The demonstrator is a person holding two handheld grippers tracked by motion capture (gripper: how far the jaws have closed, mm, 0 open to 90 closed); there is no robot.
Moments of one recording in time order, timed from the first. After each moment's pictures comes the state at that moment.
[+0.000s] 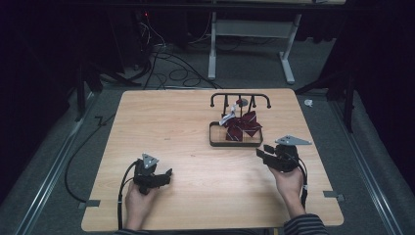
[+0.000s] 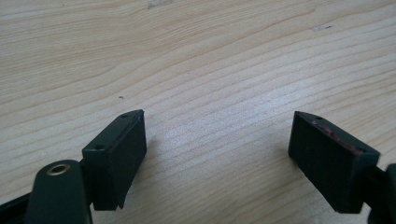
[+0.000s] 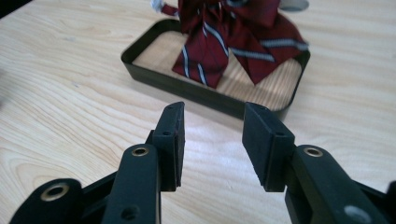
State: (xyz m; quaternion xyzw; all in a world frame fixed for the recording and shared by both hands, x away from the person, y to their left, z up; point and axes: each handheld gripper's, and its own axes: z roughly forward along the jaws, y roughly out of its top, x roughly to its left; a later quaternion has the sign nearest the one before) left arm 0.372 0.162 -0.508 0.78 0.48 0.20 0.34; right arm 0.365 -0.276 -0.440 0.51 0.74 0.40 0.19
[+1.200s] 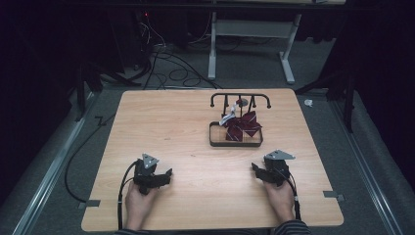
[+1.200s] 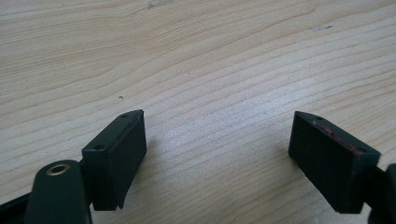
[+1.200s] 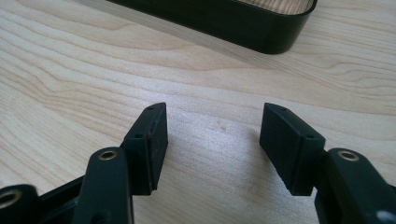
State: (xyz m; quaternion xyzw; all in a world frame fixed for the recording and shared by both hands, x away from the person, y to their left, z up) left arm 0.372 0.162 -0.508 0.78 0.48 0.20 0.34; right arm 0.358 -0.263 -0.502 0.52 0.76 0.33 0.23
